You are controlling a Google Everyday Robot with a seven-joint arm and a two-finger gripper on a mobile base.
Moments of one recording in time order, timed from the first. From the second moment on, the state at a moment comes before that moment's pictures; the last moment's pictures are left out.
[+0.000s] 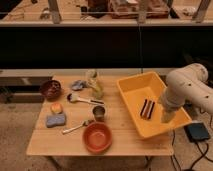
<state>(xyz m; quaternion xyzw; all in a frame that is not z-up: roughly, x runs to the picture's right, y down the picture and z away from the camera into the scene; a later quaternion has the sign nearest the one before) 0.285 0.106 0.684 -0.28 0.02 0.02 0.96</state>
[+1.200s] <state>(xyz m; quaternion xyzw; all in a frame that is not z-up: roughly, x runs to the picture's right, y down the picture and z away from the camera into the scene) 0.087 0.015 0.735 -0.20 -0.07 -0.10 0.97</state>
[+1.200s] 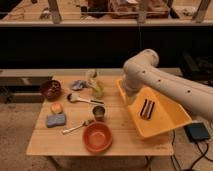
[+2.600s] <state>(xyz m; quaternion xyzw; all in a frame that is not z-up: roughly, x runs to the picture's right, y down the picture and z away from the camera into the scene) 0.063 -0.033 0.777 -0.17 -0.16 -0.14 0.96</state>
